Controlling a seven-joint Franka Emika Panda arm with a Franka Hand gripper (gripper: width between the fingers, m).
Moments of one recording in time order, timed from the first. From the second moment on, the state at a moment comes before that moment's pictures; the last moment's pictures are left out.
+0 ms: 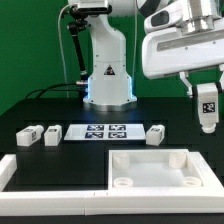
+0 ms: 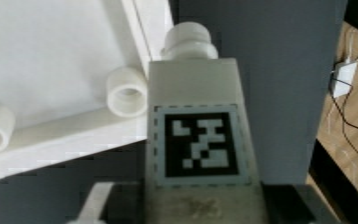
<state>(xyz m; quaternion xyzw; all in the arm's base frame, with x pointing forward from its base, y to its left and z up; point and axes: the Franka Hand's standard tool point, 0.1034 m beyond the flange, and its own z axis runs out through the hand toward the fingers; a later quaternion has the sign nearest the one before) 0.570 0.145 0.160 -0.97 0.08 -0.20 0.07</state>
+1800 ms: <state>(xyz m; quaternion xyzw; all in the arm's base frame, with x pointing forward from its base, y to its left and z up) 0.618 0.116 0.105 -0.97 0.00 -0.24 0.04</state>
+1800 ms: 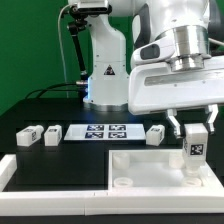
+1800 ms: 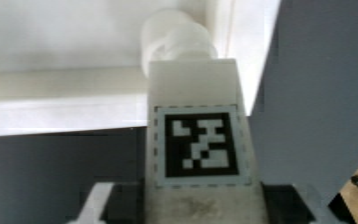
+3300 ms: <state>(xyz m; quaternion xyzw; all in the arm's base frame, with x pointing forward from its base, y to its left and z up) 0.611 0.120 0.081 -0.96 0.03 -0.27 0.03</state>
